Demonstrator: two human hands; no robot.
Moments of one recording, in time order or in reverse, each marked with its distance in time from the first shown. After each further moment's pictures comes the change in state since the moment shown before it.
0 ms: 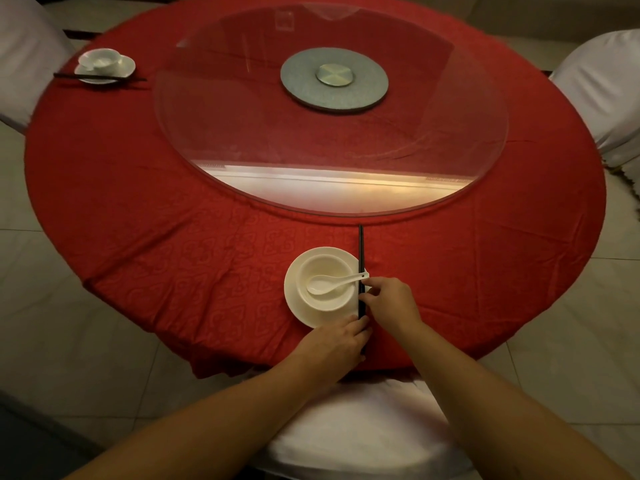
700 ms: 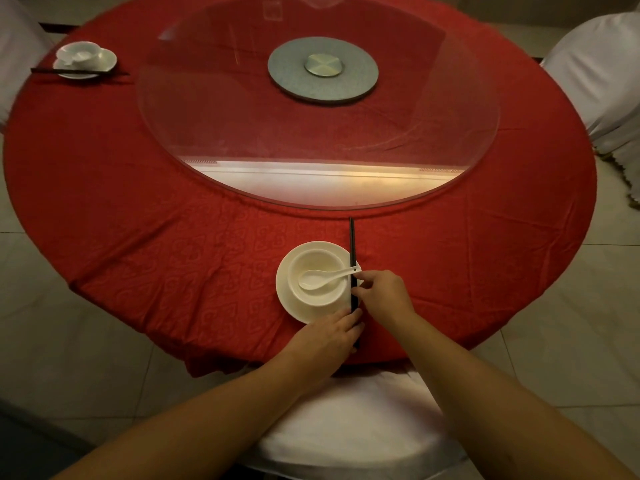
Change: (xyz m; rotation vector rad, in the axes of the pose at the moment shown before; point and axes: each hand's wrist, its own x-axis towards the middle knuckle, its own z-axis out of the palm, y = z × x) left_hand 0.003 -0.005 0.012 0.077 -0.045 0.016; right_hand 0.003 0.001 -0.001 0.048 -0.027 0.025
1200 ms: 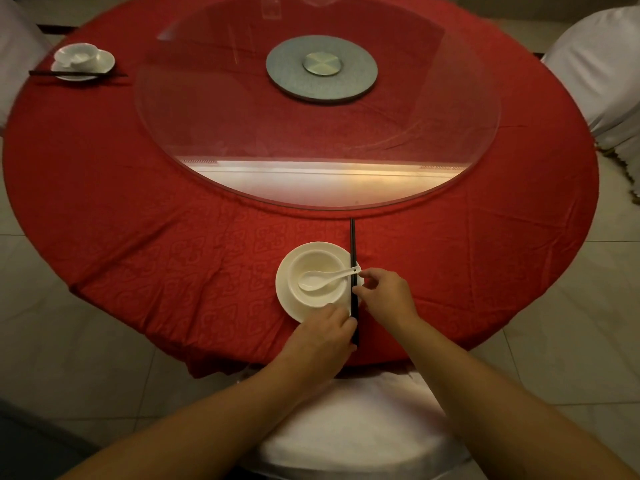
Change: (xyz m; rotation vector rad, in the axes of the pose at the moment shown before) left_hand -0.014 0.008 -0.020 -0.077 0.221 -0.129; right_hand -0.003 0.003 -0.001 0.090 0.071 0.044
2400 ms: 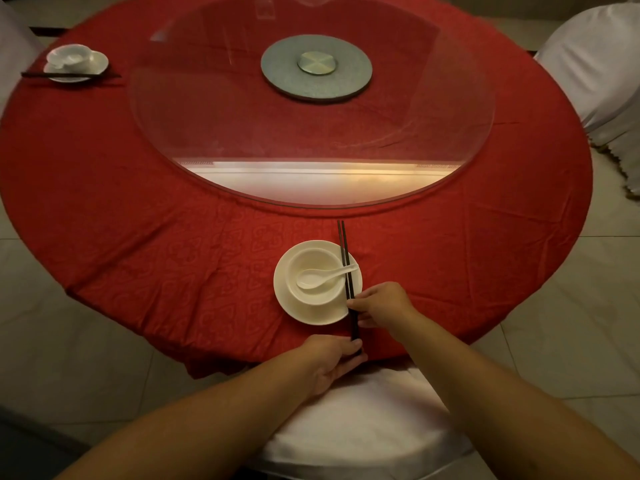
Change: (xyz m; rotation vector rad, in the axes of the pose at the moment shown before) left_hand 0.011 0.023 0.017 -1.923 -0.131 -1.385; right_hand -0.009 0.003 0.003 0.393 -0.222 0.417
